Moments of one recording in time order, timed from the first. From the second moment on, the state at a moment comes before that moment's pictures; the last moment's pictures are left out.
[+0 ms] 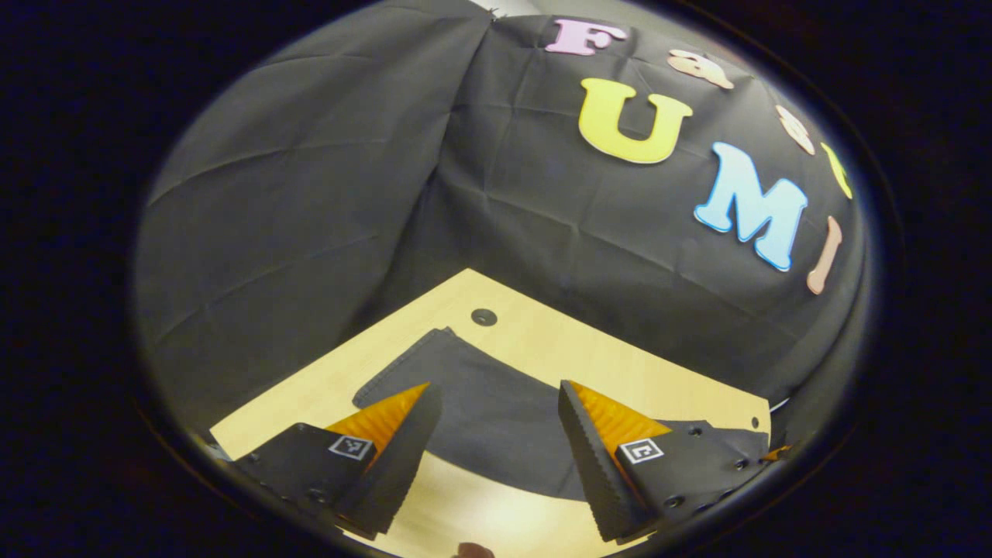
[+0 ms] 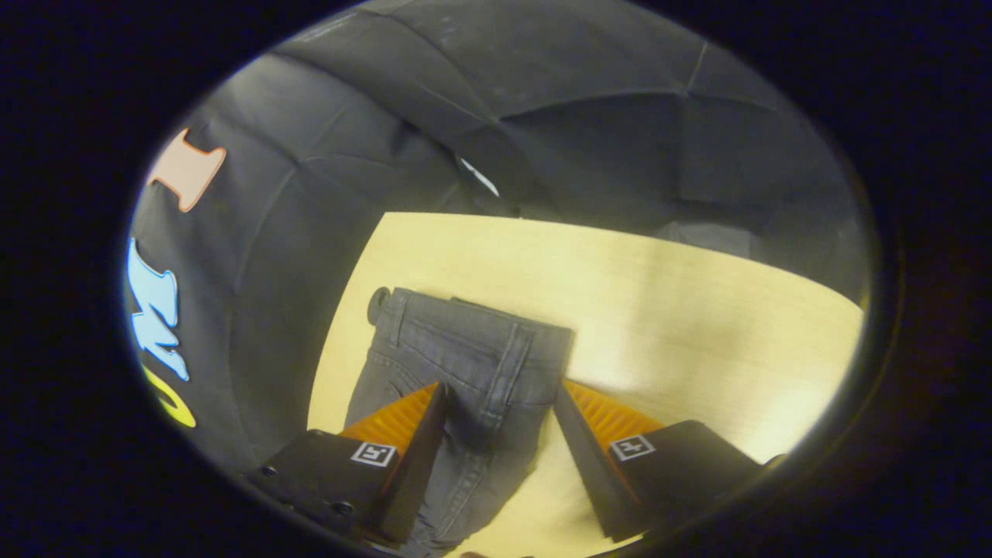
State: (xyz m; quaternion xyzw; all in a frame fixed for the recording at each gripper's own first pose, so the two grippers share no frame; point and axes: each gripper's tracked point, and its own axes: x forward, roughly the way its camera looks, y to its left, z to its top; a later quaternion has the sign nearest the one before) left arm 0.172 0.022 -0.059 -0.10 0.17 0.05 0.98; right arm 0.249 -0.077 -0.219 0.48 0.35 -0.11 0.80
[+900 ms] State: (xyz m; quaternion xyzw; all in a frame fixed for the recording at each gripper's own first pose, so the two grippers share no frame) left arm 0.160 0.017 -0.045 -0.09 0.12 0.01 0.99; right arm 0.173 0.090 0.039 0.31 0.06 0.06 0.95
